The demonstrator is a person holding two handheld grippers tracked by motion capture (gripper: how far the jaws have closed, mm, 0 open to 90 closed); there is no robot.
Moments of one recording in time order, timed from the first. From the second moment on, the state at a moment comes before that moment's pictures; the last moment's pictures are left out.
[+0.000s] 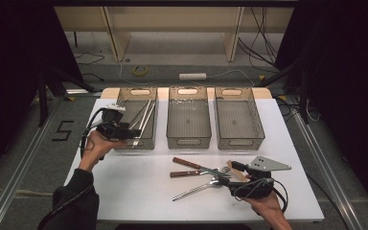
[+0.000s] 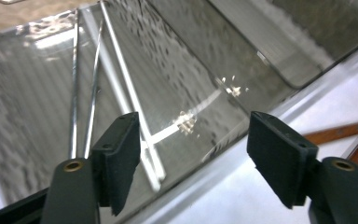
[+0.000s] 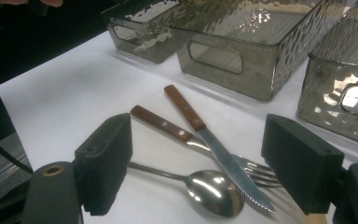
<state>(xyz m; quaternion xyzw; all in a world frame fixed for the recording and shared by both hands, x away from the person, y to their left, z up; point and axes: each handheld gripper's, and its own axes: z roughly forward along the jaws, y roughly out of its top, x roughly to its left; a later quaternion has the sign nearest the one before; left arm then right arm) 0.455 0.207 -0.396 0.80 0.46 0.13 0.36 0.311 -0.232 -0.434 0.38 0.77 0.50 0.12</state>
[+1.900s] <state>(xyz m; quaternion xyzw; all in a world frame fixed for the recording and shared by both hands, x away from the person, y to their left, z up) 0.347 0.117 -0.425 0.87 0.31 0.08 0.38 0.316 -0.252 -0.429 0.40 0.76 0.49 0.16</state>
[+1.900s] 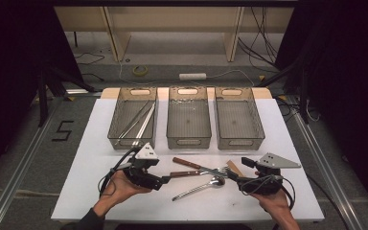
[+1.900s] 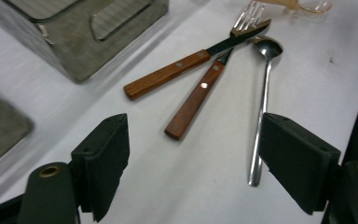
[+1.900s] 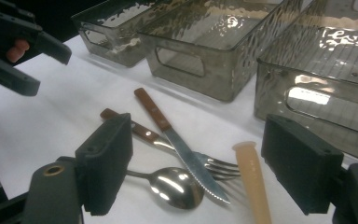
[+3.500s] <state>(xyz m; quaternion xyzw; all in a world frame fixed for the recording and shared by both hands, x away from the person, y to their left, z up) 0.338 0.033 -0.458 0.93 0.22 0.05 0.30 0.318 -0.259 -0.432 0.41 0.76 0.49 0.16</state>
